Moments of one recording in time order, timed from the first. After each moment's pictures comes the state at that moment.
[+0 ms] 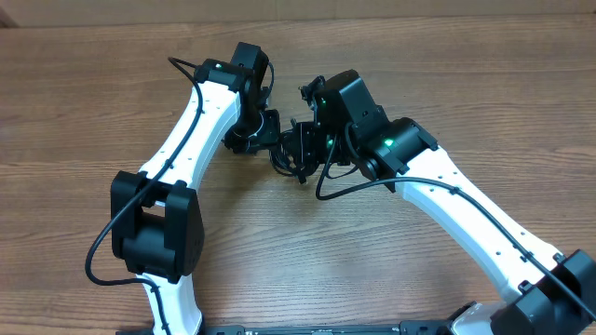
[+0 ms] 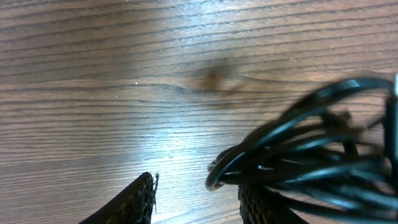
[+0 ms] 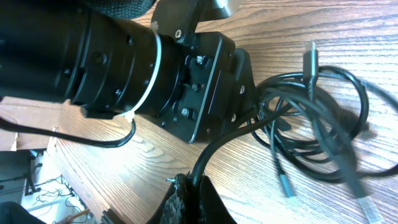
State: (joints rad) left arm -0.29 2.02 1.71 -1.20 0.18 -0.35; right arm 0.62 1.61 1.42 -0.65 -0.36 0.57
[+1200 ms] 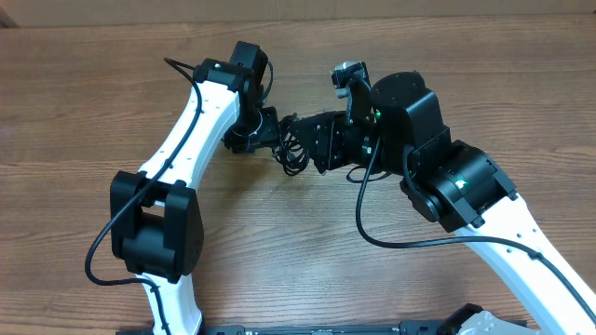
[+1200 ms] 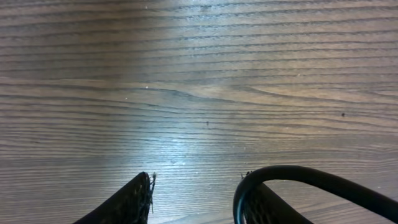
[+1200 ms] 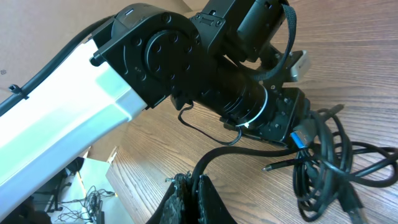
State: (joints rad) left arm -0.29 2.02 1.71 -1.18 0.17 -0.41; right arm 0.62 1.34 1.42 -0.59 -0.39 0.60
